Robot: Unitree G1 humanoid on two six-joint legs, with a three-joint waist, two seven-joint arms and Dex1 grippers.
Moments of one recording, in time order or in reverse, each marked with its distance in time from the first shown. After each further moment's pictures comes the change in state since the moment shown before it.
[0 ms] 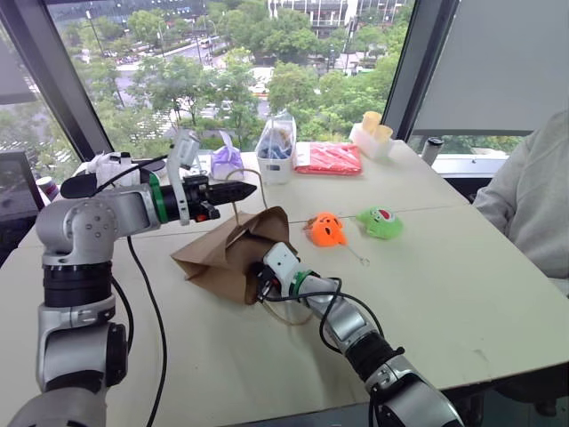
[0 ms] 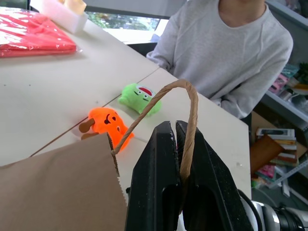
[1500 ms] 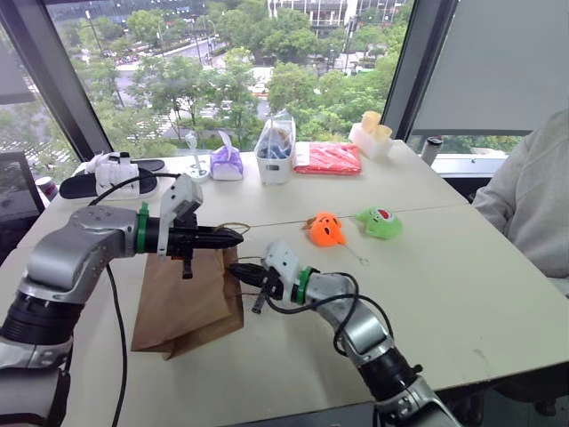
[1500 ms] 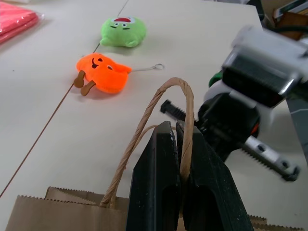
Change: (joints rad) left arm 0.226 0.247 -0.272 -0.109 0.269 -0.536 -0.433; right arm 0.132 -0.067 0.003 -0.566 0.158 0.251 0.308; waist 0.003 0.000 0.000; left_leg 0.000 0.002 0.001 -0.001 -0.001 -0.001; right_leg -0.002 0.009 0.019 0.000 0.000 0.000
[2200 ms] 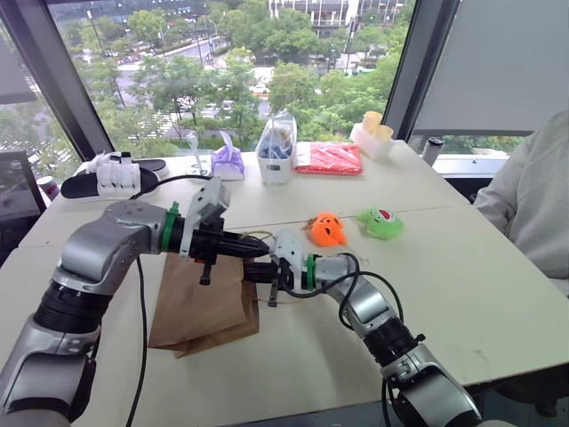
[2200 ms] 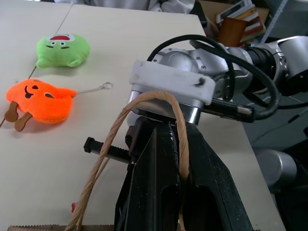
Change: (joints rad) left arm -0.083 -0.090 -0.074 -0.024 -0.006 0.053 -0.095; right arm -0.186 -0.043 -0.021 0.366 0.063 -0.204 0.229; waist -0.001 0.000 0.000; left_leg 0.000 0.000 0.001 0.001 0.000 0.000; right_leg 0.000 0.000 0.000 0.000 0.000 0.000
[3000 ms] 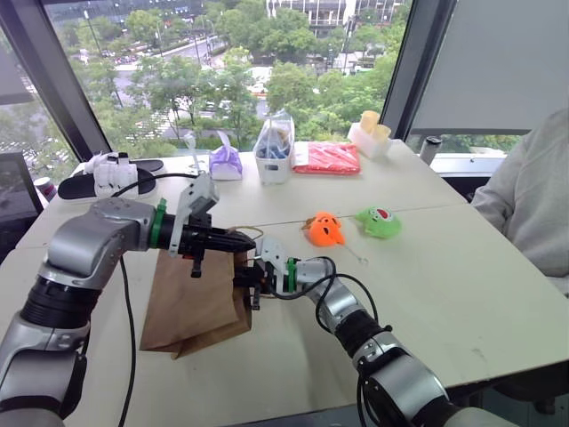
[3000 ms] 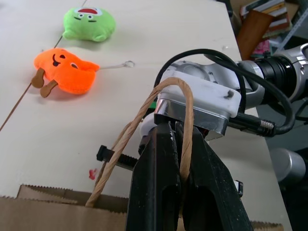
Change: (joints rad) left arm -0.013 0.038 0.019 0.038 0.028 0.086 0.020; right arm -0.110 0.160 -0.042 0.410 -0.035 -0.320 0.062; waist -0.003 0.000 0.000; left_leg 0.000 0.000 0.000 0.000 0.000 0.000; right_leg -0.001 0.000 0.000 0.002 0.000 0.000
